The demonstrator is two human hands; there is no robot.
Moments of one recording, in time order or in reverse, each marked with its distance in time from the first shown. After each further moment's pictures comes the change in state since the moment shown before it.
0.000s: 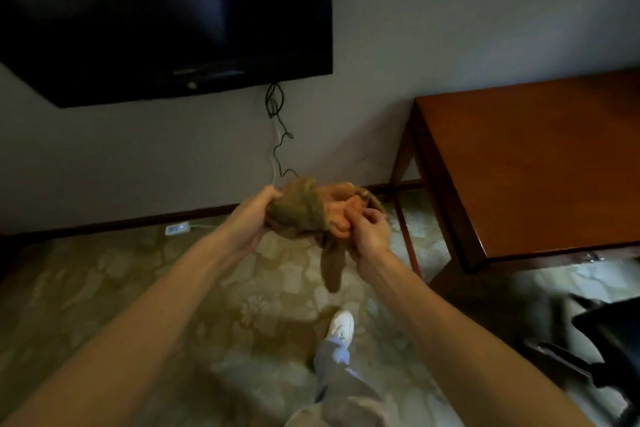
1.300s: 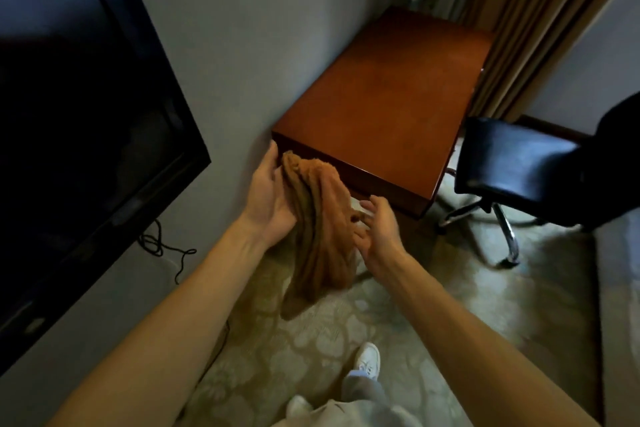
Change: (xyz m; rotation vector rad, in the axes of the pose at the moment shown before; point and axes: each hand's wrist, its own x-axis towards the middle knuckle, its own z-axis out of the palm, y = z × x) left_hand 0.213 0.159 0.027 -0.223 -0.995 -0.311; right_hand 0.022 -0.080 0.132 0.643 0.657 -0.155
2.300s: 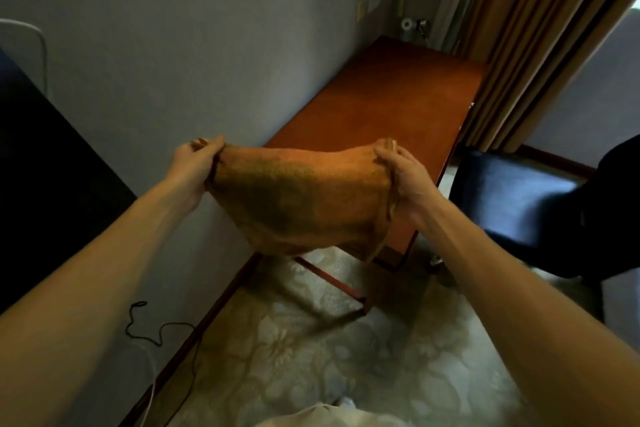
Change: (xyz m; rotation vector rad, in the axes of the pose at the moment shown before) left_hand 0.151 0.094 0.023 0.622 0.563 0.287; right_hand 0.113 -0.228 -0.034 -0.277 -0.260 -0.274
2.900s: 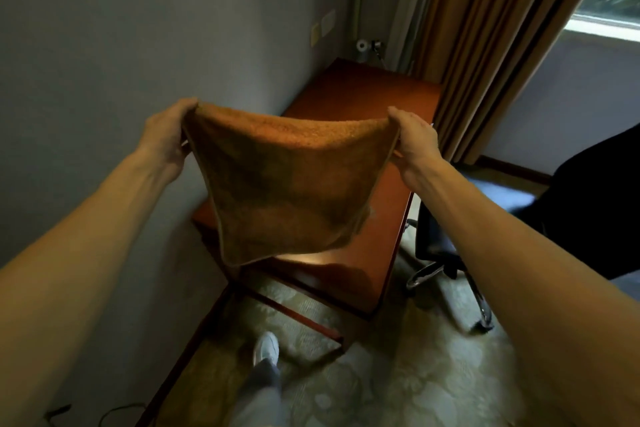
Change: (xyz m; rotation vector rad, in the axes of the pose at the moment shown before) left_hand 0.123 0.094 0.112 -0.188 -0.093 0.095; right_hand 0.125 -0.111 -0.051 0.008 0.304 -0.275
